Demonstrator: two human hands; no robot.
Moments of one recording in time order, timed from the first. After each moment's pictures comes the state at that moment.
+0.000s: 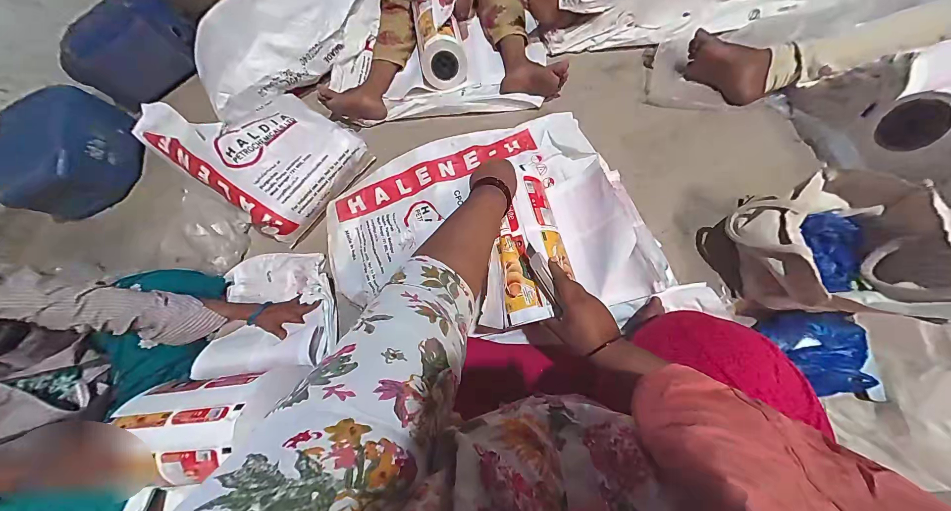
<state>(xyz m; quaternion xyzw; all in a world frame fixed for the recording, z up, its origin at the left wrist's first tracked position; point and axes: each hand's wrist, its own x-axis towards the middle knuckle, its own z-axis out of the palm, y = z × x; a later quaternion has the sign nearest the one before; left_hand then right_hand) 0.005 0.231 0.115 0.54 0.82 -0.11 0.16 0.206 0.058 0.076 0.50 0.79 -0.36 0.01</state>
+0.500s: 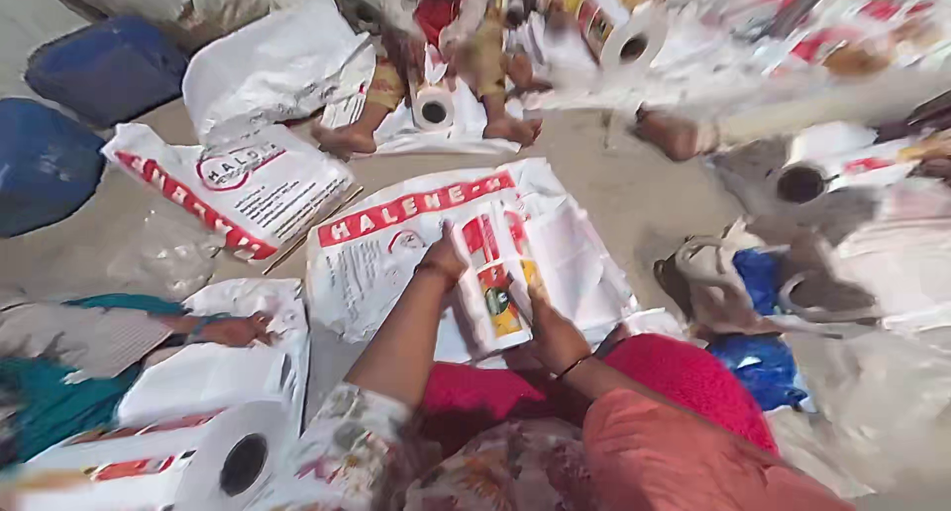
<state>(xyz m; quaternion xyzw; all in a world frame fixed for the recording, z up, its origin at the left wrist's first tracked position) -0.050 0.115 0.106 0.49 0.82 0.06 0.28 0.200 0.051 0.086 0.51 0.78 -0.36 0.03</state>
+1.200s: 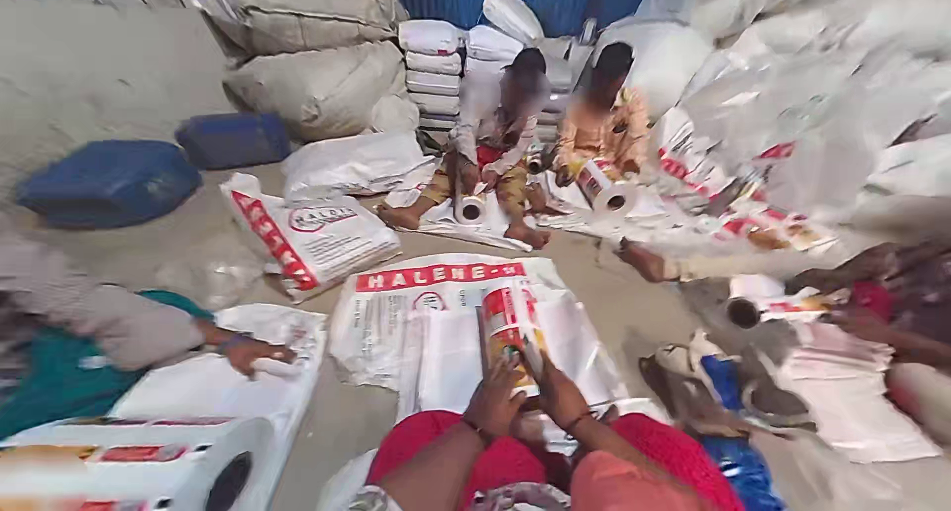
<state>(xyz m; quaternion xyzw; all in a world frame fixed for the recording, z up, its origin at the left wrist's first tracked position) 0.042 -0.024 0.014 0.66 0.63 0.34 0.22 0.209 0.045 0.076 0.49 0.81 -0.31 -0.04</state>
